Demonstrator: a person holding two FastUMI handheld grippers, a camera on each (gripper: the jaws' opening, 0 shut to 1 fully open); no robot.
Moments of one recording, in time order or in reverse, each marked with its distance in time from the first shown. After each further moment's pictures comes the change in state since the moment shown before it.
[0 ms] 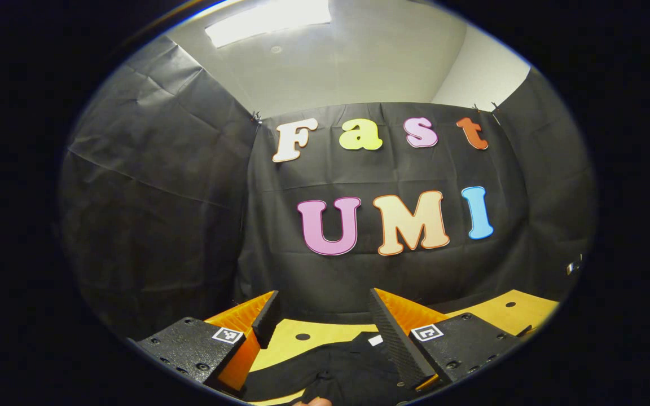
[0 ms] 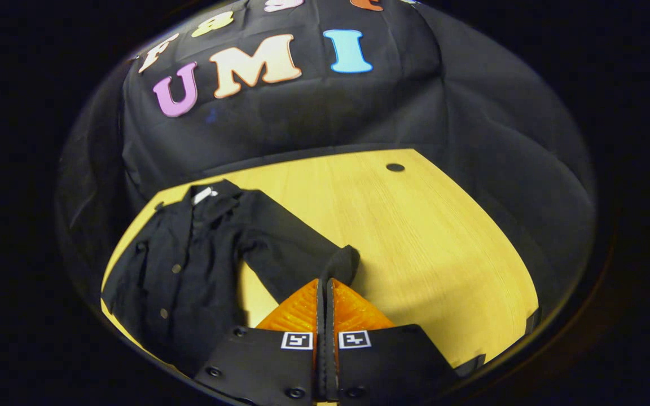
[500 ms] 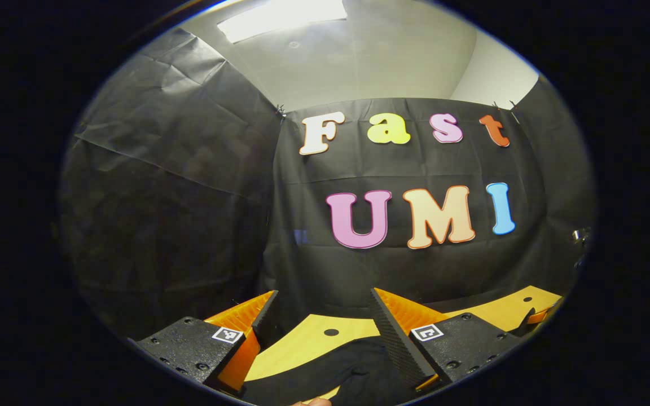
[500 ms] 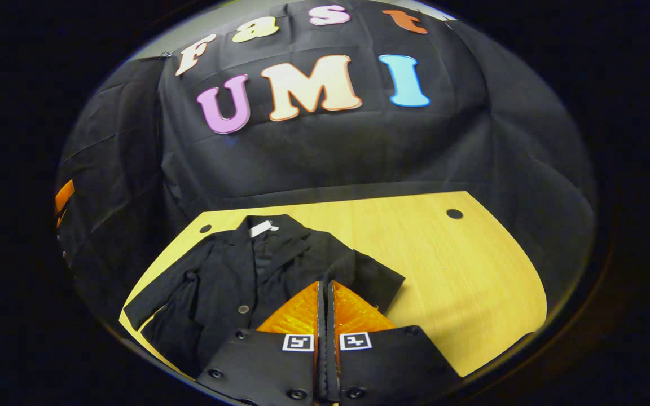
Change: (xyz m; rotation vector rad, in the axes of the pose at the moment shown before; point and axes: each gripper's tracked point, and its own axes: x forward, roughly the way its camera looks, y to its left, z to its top) left arm -0.004 0.087 -0.017 -0.010 0.030 0.099; right arm -0.005 0.137 0.057 -0.112 -0.117 0.149
